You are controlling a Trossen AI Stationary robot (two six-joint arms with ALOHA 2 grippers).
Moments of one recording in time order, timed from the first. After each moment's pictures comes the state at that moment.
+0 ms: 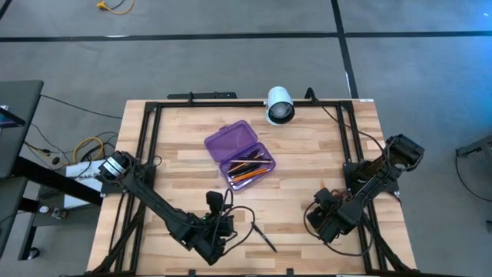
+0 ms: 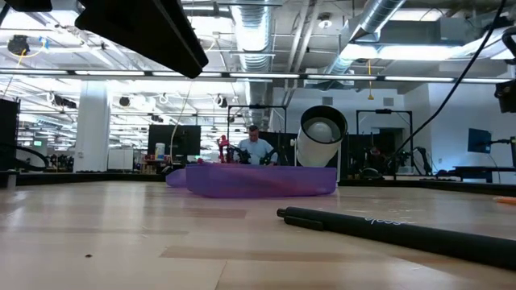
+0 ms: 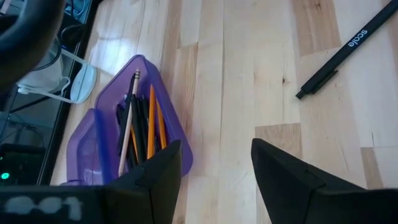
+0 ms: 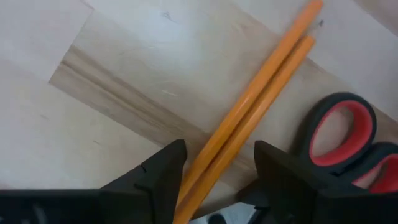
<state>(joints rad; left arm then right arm) -0.68 1.88 1.38 -0.74 -0.85 -0.41 0.84 1.65 0.79 -0.91 0.19 1.81</state>
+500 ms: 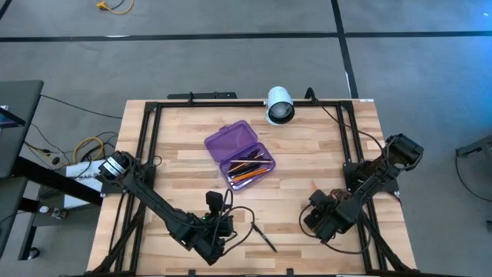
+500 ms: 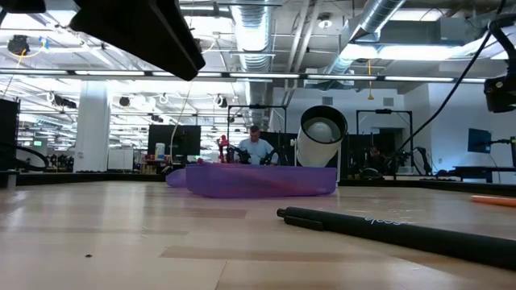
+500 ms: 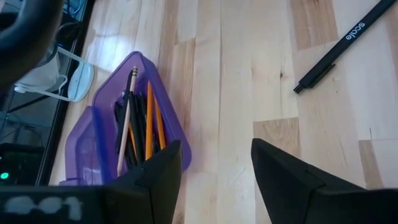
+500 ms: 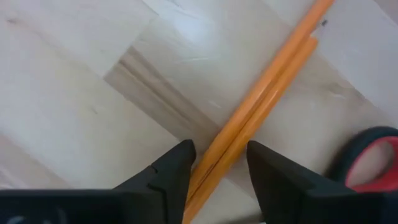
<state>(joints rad) -0.68 1.88 1.38 -0.75 -0.84 -0.41 0.81 1.65 0.79 -0.82 0.23 1.64</state>
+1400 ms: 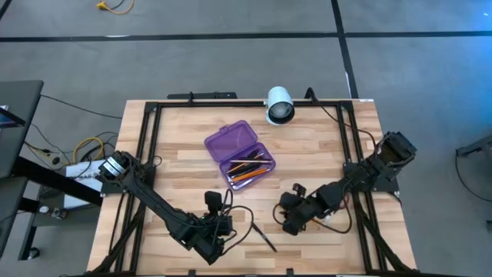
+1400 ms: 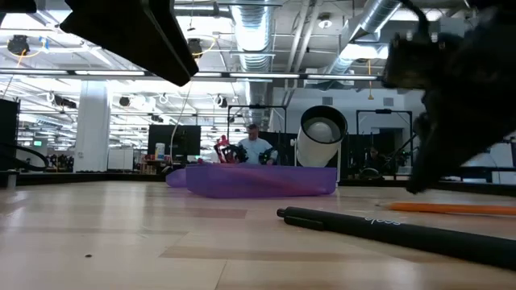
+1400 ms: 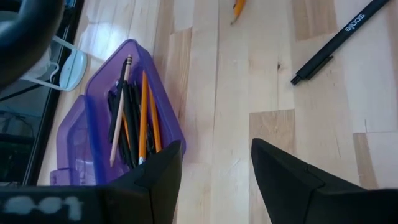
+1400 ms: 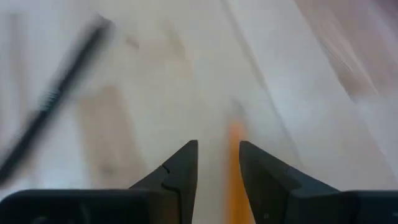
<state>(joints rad) -0.68 1.88 1.38 -0.78 -0.81 -0.46 0.56 1.66 0.79 -0.22 0.32 0.79</state>
